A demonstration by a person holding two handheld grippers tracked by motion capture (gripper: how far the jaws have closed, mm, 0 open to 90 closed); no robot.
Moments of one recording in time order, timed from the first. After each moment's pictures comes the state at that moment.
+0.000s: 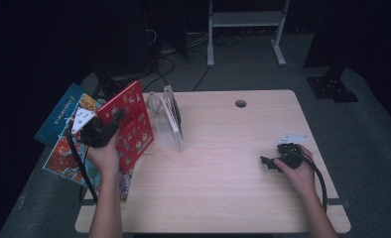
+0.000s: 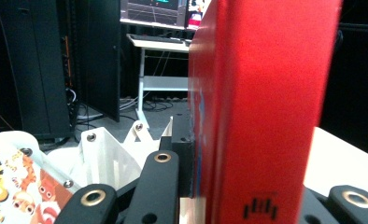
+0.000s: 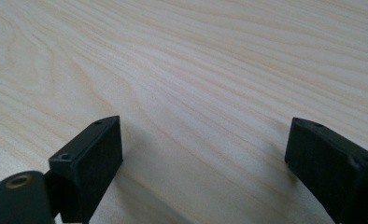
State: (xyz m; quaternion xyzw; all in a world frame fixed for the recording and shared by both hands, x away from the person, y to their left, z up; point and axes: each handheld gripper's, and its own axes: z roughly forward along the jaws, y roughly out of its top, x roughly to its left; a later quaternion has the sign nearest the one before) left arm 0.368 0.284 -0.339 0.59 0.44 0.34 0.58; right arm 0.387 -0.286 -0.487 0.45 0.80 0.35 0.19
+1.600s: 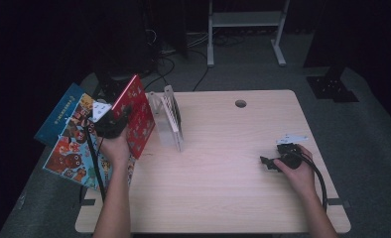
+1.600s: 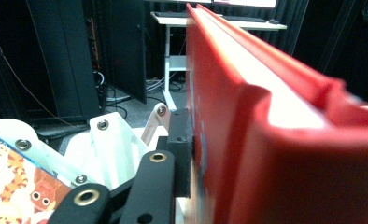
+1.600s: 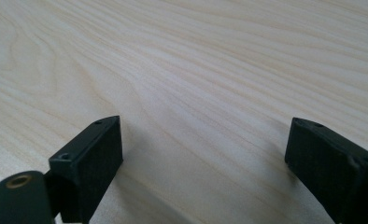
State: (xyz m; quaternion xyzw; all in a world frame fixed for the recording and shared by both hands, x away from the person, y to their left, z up) left arm 0.404 0.272 -0.357 0.61 0.48 0.37 0.51; right arm 0.387 -0.285 -0.486 0.45 0.80 0.35 0.19
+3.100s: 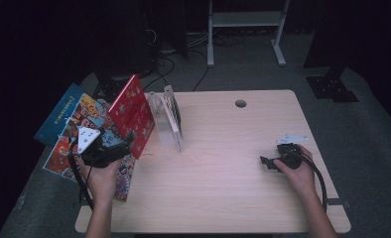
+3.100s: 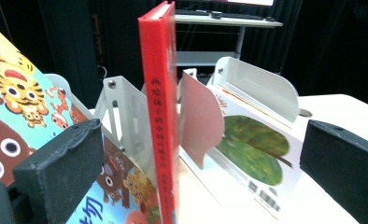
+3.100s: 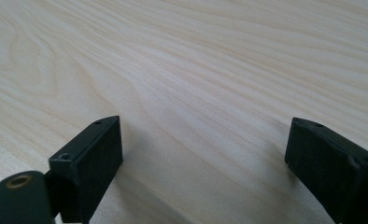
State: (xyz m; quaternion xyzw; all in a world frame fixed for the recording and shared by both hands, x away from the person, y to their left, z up) left arm 0.310 0.272 -0.352 0.61 0.48 0.36 0.51; right arm 0.387 -0.285 -0.487 0.45 0.80 0.35 0.19
